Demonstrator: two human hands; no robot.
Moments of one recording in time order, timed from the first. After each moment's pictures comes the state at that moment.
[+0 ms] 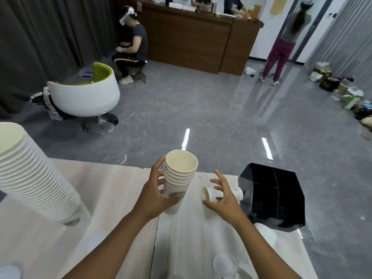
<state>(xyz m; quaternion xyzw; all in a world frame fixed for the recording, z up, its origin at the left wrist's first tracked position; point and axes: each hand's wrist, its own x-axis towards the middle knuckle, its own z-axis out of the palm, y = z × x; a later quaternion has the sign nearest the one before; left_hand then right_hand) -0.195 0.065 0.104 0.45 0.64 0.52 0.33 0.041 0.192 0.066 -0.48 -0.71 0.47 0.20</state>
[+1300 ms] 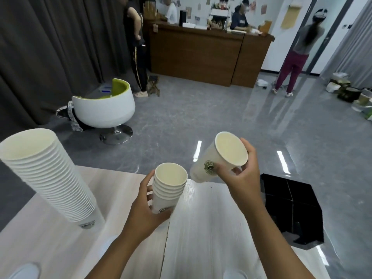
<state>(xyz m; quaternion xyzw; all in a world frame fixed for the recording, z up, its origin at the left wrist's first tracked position) -0.202 0.009 0.110 0.39 0.69 0.54 0.28 -0.003 0.170 0.208 -0.33 -0.64 0.49 0.50</state>
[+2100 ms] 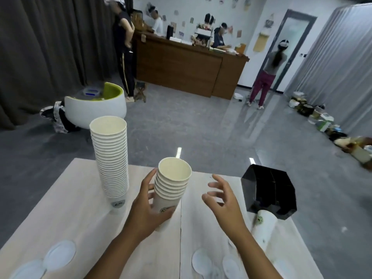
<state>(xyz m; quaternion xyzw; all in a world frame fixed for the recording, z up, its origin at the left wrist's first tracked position) -0.244 -0.135 0.140 0.45 0.64 0.56 0.28 -0.026 -0.034 0.180 -0.43 -0.69 0.45 0.36</state>
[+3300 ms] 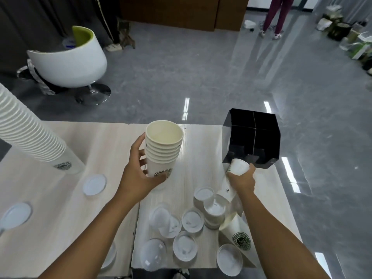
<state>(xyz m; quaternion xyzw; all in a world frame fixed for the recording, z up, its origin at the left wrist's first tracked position) -0.084 -0.033 0.105 0.43 0.69 0.50 0.30 0.198 0.152 -0.013 -0.76 -0.46 0.41 0.20</state>
